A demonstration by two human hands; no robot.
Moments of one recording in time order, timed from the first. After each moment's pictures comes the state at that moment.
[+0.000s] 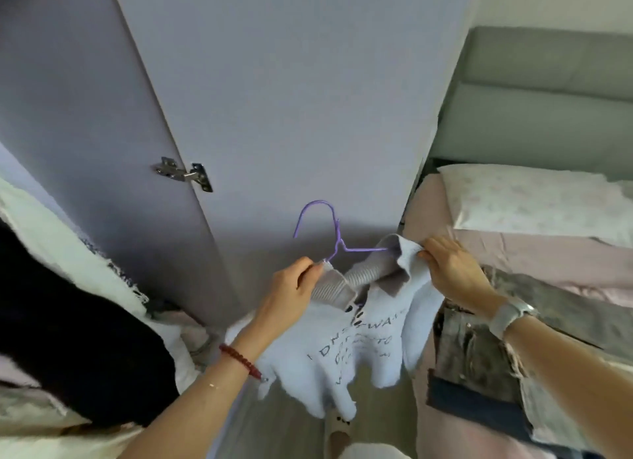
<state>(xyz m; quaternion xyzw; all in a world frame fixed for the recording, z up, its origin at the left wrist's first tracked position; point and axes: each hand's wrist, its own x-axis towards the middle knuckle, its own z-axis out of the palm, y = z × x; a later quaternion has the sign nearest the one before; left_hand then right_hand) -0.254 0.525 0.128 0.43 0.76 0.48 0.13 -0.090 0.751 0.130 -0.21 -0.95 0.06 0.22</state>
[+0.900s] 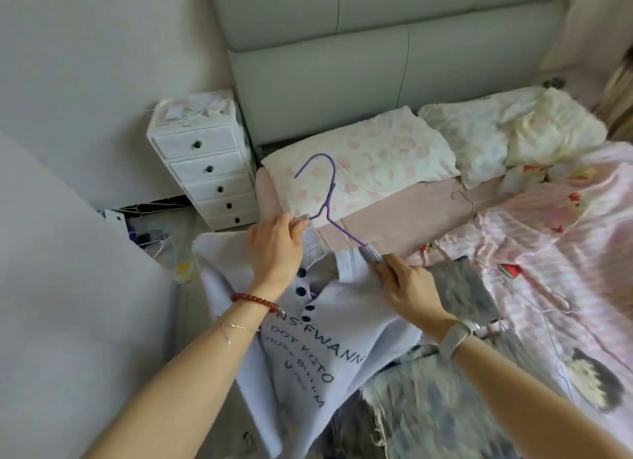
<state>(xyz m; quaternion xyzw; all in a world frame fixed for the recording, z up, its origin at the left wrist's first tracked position) -0.105 1.062 0.112 0.56 0.78 0.28 0.00 0.107 1.072 0.068 -0.51 -0.80 0.14 0.29</state>
